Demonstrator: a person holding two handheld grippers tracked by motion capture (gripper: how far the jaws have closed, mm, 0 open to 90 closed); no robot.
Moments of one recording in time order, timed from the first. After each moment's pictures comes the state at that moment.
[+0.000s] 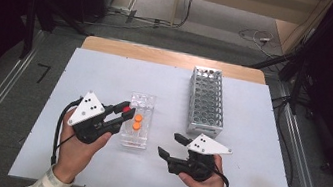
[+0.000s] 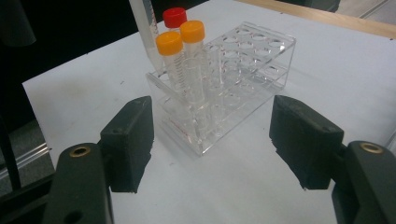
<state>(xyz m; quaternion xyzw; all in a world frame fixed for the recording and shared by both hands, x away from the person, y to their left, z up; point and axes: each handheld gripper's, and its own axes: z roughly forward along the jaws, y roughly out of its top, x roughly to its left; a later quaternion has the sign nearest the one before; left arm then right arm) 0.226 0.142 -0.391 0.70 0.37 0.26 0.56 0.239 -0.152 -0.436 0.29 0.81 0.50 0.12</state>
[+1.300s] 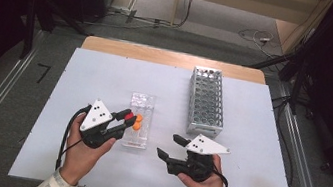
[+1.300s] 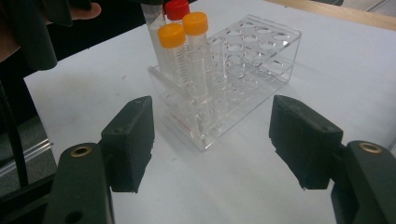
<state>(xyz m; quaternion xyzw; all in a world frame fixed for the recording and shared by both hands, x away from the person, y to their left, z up) 0.230 0.135 -0.419 0.72 0.38 0.25 0.52 0.239 -0.151 -0.438 0.29 0.81 0.50 0.11</state>
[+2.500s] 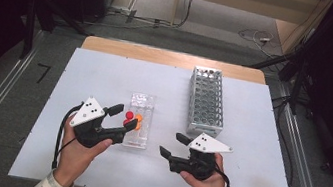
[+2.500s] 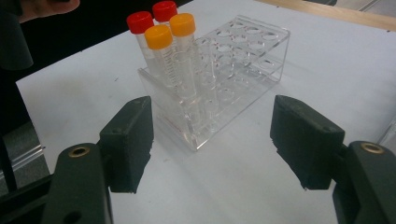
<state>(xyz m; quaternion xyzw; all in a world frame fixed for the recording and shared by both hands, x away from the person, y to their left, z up) 0.226 0.143 -0.411 0.69 0.41 0.21 0.56 0.244 -0.156 -0.439 0.30 0.81 0.50 0.11</state>
